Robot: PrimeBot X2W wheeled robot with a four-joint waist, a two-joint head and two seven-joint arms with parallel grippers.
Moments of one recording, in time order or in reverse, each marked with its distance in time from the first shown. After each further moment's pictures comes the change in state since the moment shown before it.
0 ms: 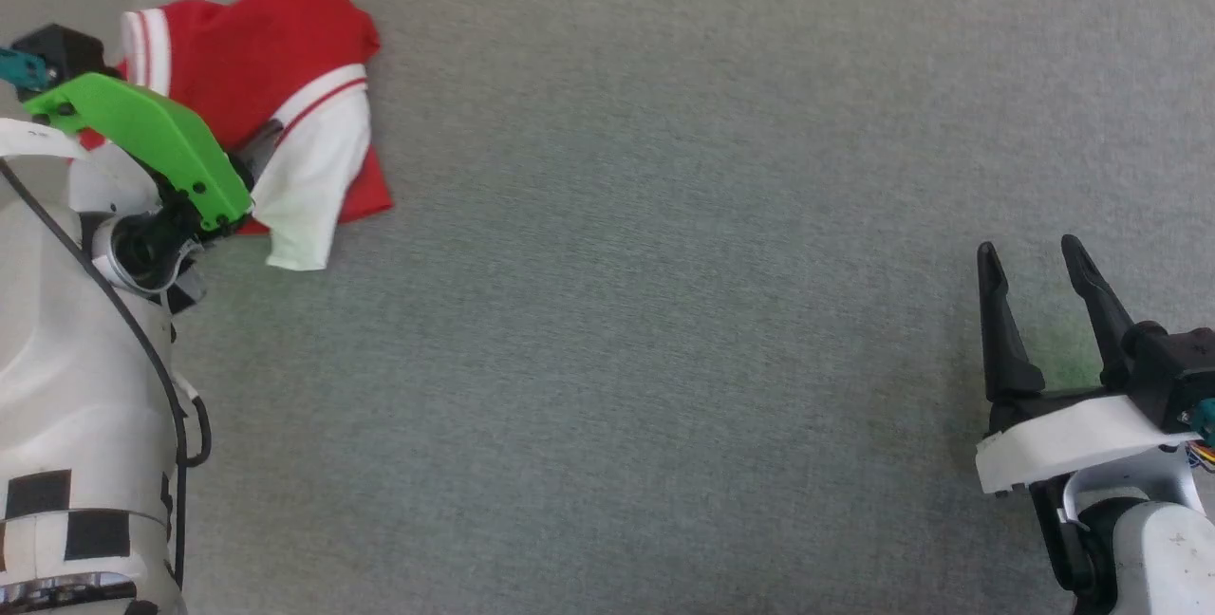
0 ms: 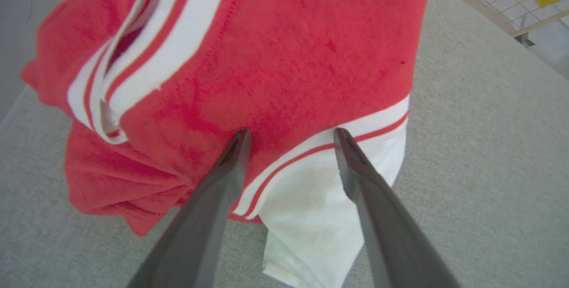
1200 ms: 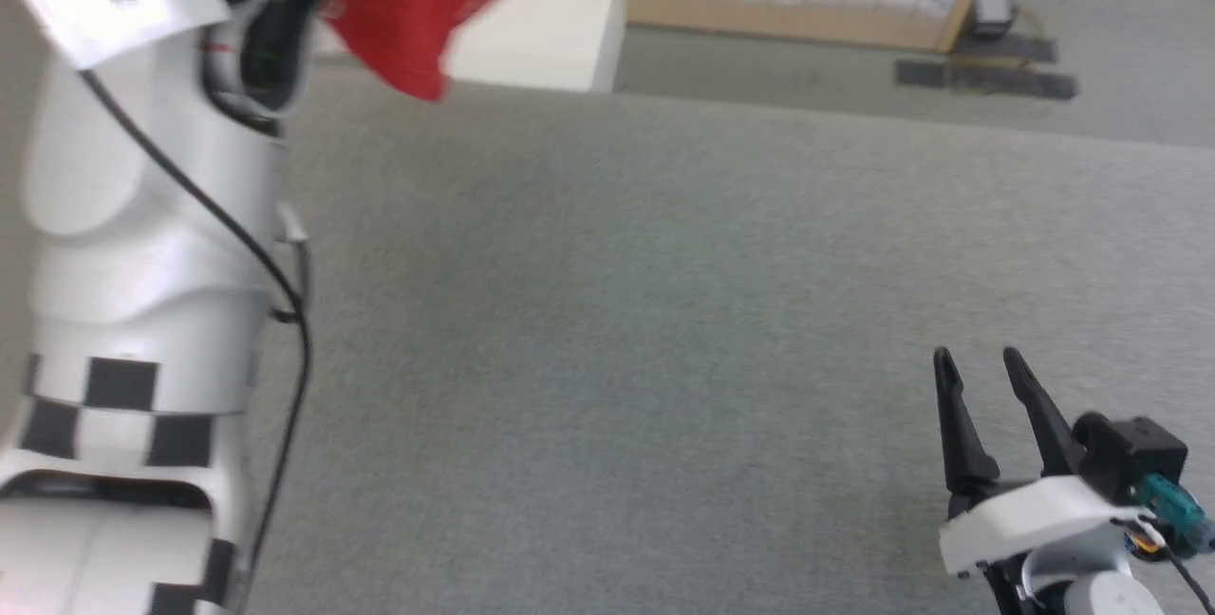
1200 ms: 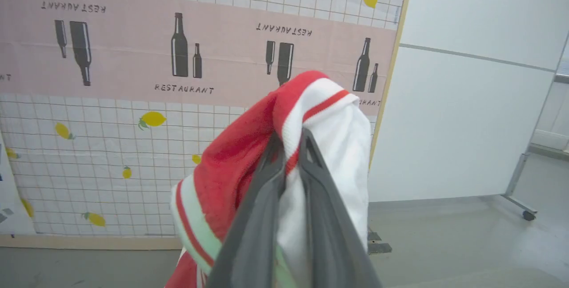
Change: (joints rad) left arm -0.225 -0.094 -0.278 -0.285 0.010 -0.012 -0.446; right arm 0.068 0.000 0.037 0.227 0.142 0.000 -0.121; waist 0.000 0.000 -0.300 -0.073
